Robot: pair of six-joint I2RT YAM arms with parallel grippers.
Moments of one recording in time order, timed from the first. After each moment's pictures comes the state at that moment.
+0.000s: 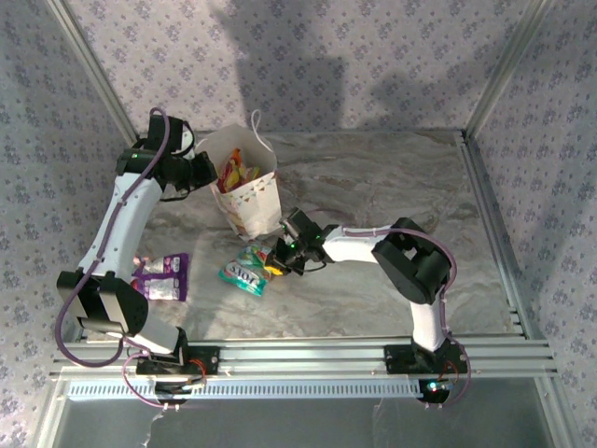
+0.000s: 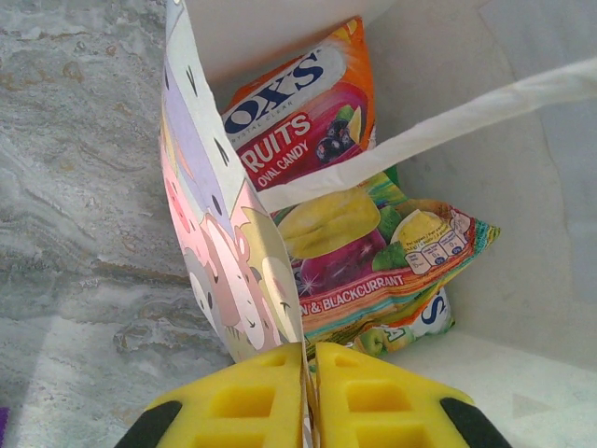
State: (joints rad) left arm -0.17 1.50 1.58 -1.00 0.22 -0.50; right arm 0.85 1.94 1.12 -0.11 -0.48 1.20
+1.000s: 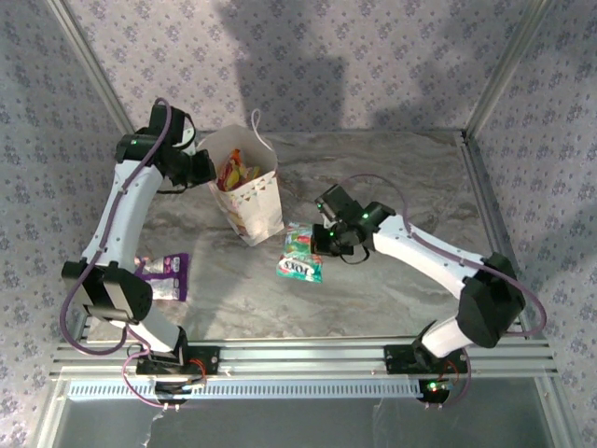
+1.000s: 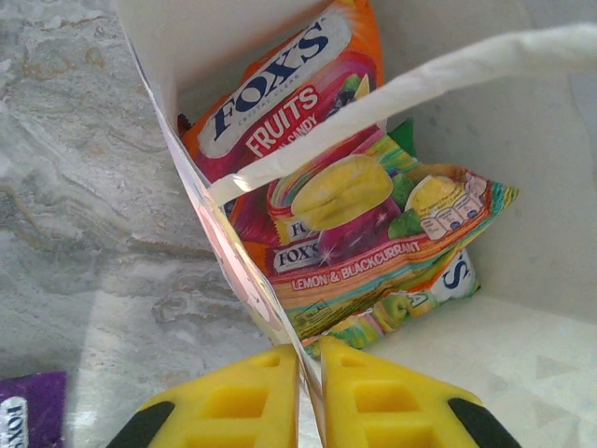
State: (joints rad) left arm -0.17 1.59 1.76 -1.20 0.18 -0.40; right arm 0.75 1.47 1.19 -0.78 -0.16 0.71
